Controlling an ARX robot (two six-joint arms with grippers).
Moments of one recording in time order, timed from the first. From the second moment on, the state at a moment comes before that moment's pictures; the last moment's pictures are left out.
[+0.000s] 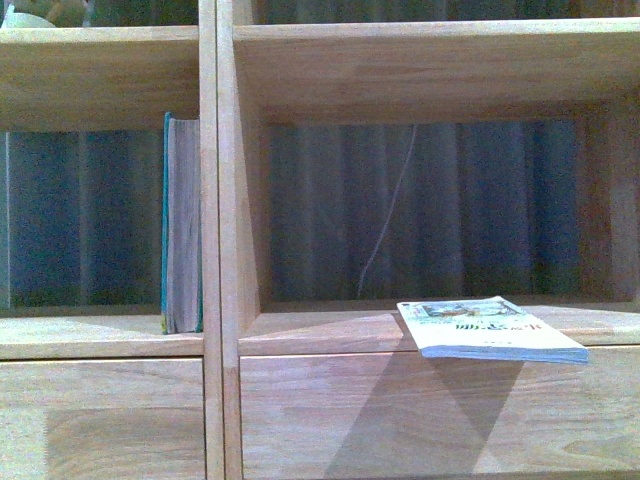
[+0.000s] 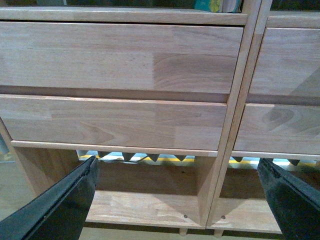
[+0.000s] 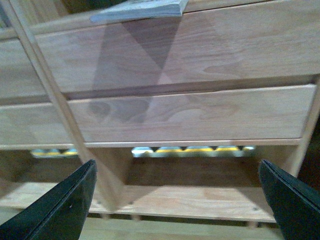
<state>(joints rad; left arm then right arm) -0.01 0.00 0.01 0.00 0.00 0.00 -0.04 0.11 0.06 0.02 -0.17 0.18</state>
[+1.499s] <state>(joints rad) -0.01 0.00 0.01 0.00 0.00 0.00 0.17 1.74 1.09 0.53 0.08 1.29</state>
